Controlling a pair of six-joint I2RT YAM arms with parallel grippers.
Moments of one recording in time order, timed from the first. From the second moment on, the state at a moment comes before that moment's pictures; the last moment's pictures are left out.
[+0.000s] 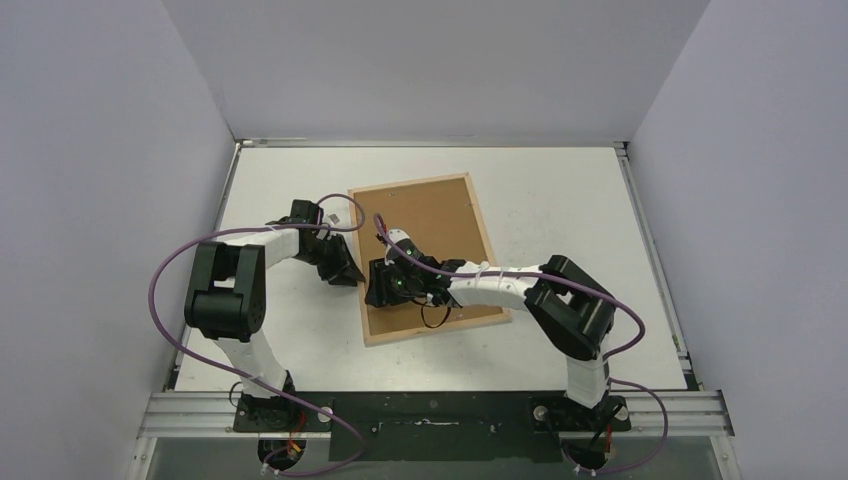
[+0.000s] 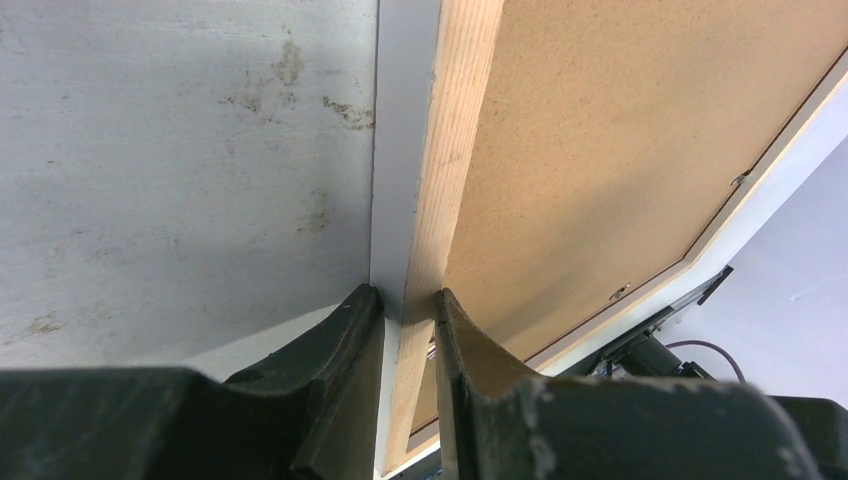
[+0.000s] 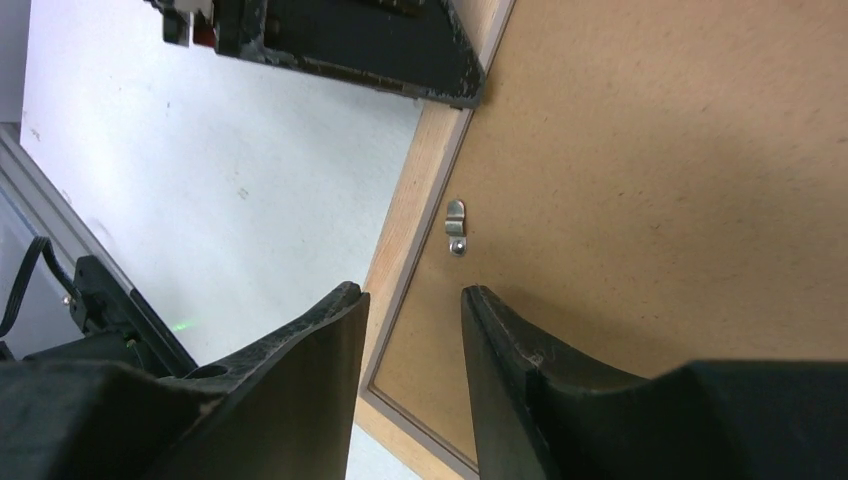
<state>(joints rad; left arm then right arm) -0.11 1.79 0.99 -0.48 0.52 -0.51 0.98 1.90 1.16 0.02 -0.12 0.66</state>
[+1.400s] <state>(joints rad) -0.12 1.79 1.00 -0.50 0.51 -0.51 0.98 2.03 1.24 0.13 -0.17 0.64</state>
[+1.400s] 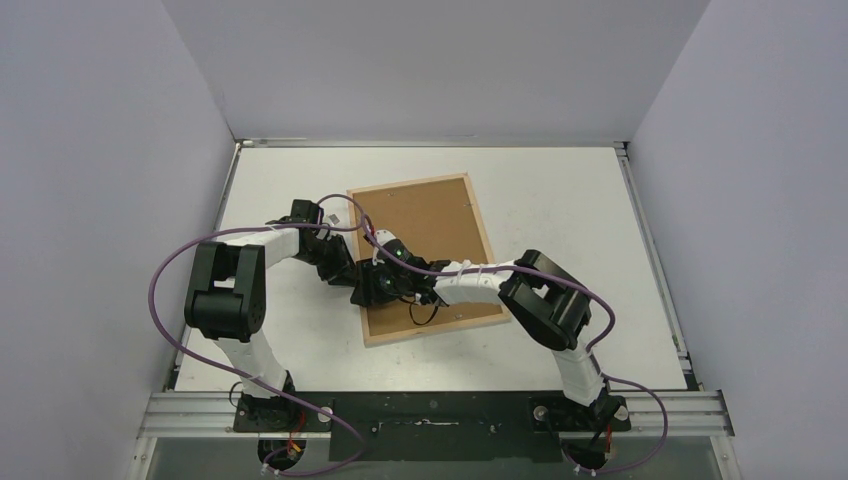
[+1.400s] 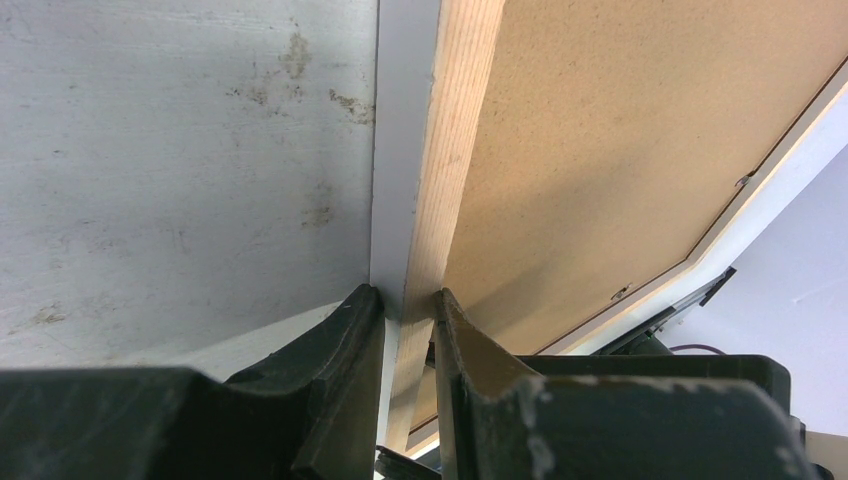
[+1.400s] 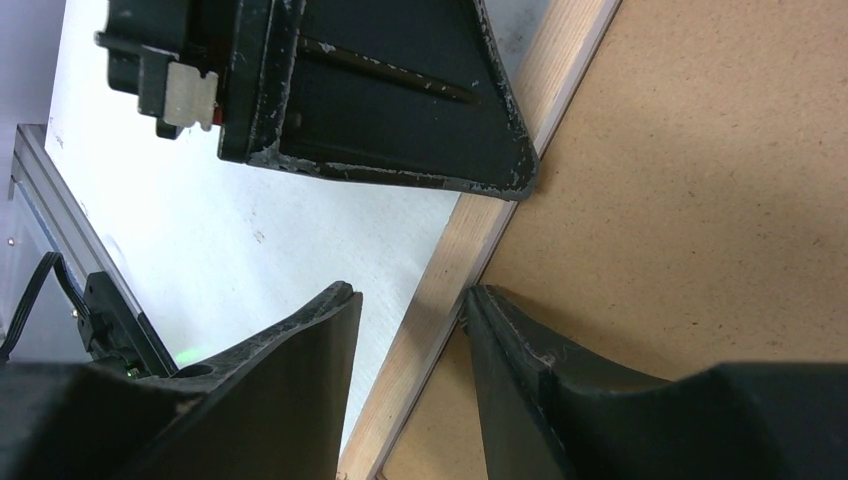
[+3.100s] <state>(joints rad) -0.06 1.79 1.08 -0.49 0.51 -0.55 0.87 1.77 1.13 0.14 0.04 0.67</state>
